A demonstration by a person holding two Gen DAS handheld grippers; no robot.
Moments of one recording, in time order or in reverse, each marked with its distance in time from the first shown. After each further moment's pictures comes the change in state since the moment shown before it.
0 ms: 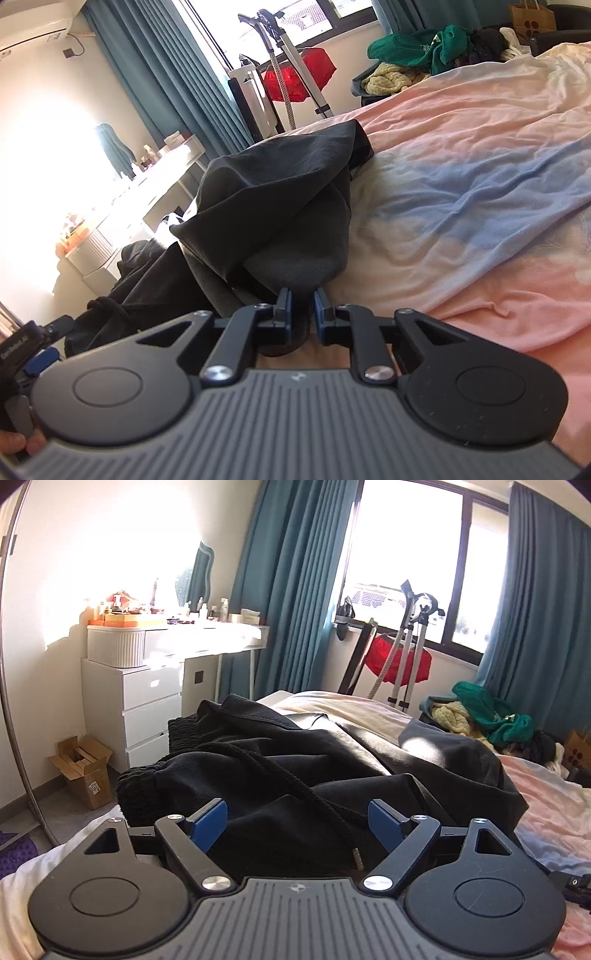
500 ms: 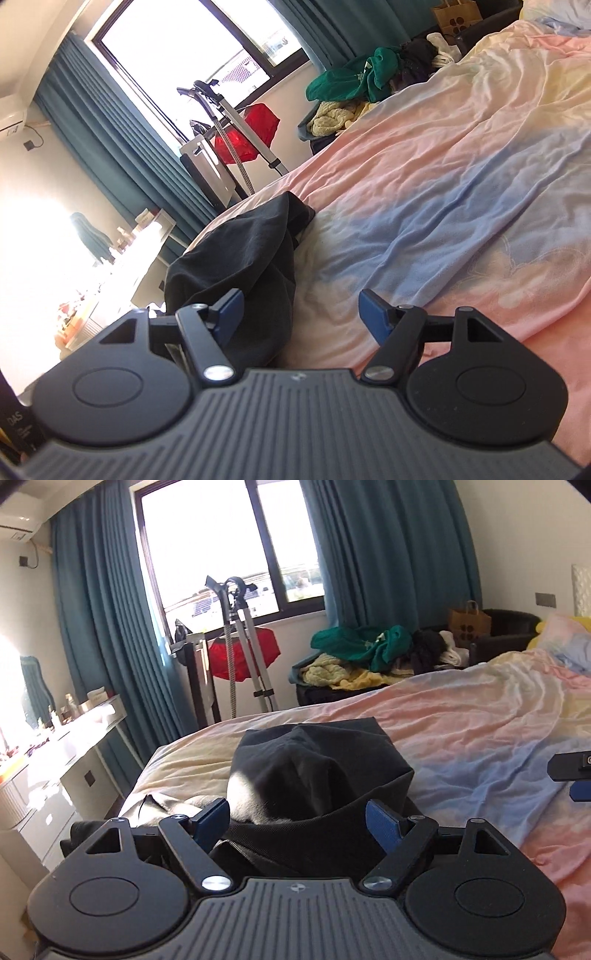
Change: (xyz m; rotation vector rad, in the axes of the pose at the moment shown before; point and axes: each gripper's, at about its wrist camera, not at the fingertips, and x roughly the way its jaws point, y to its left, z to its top) left arm 0.049 -0.171 0.023 0.603 -0.010 -0.288; right arm -0.049 -0.057 0.033 0.230 -0.162 -0.045
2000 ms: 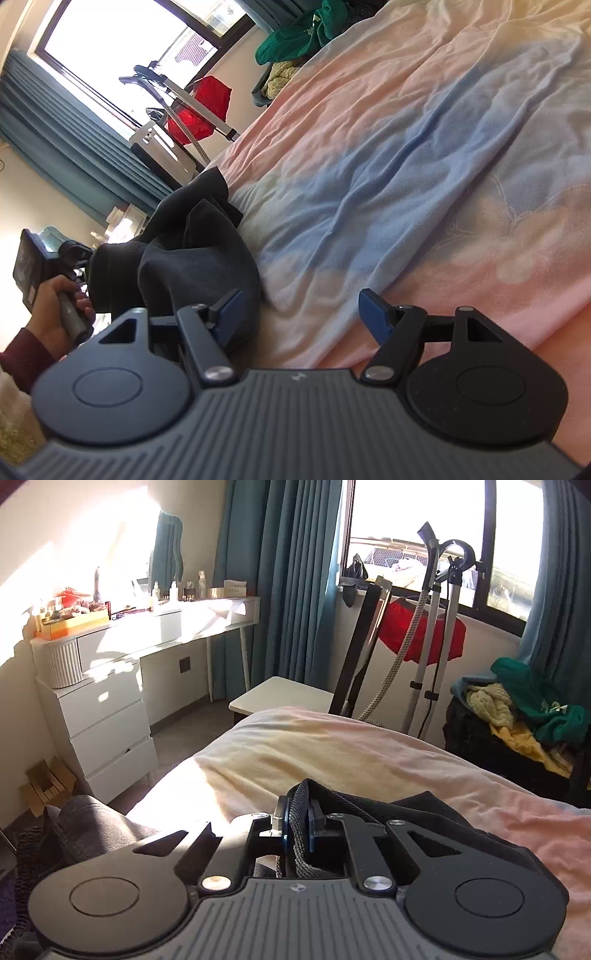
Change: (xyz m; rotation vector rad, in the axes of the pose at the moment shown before) left arm 0.248 0.205 0.065 -0.609 0.168 0.329; right arm 0.078 -0.055 -0.010 0.124 0.131 -0.070
